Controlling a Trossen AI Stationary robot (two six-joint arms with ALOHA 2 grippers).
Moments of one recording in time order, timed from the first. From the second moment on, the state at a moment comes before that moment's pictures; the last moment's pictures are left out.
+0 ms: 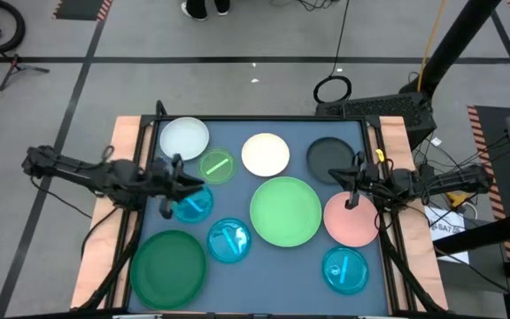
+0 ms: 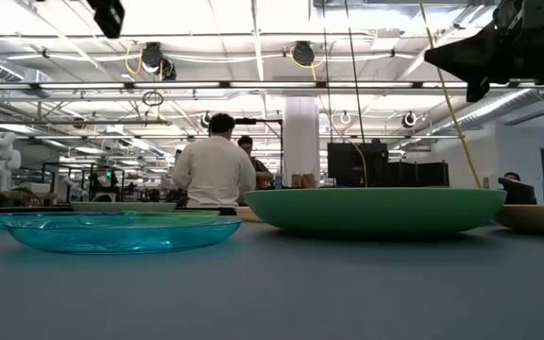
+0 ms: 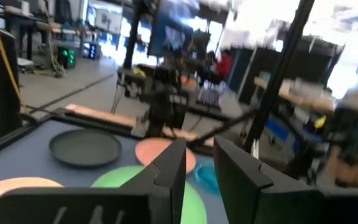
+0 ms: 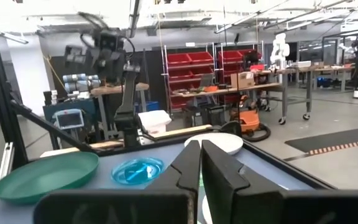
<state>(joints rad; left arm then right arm) -0.24 0.67 0.49 0.24 -0.18 -0.23 0.15 0.23 0.03 0.37 0.42 0.04</state>
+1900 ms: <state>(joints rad) -0.46 0.91 0.83 -0.42 -0.49 -0.26 0.30 1.42 0.94 0.15 0.29 0.19</state>
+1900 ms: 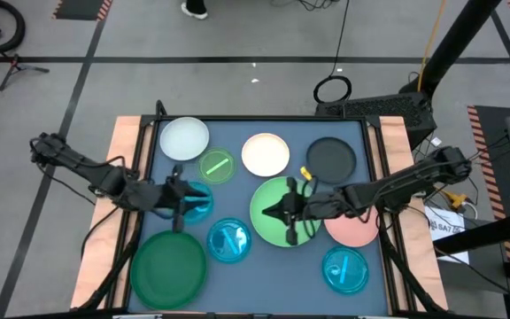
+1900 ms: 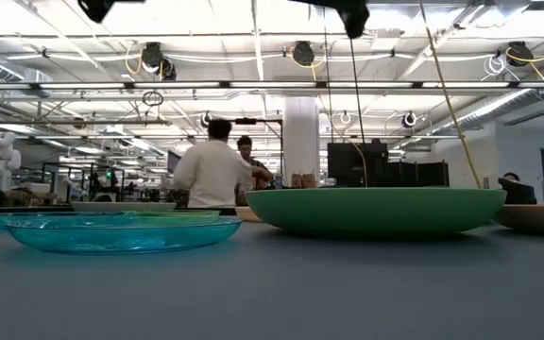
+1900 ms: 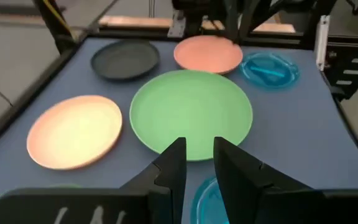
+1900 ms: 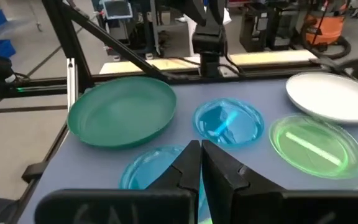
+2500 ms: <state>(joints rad) -0.68 0.85 0.83 -0.56 -0.72 -0.21 0.28 1.82 1.38 0.15 0.29 0.08</state>
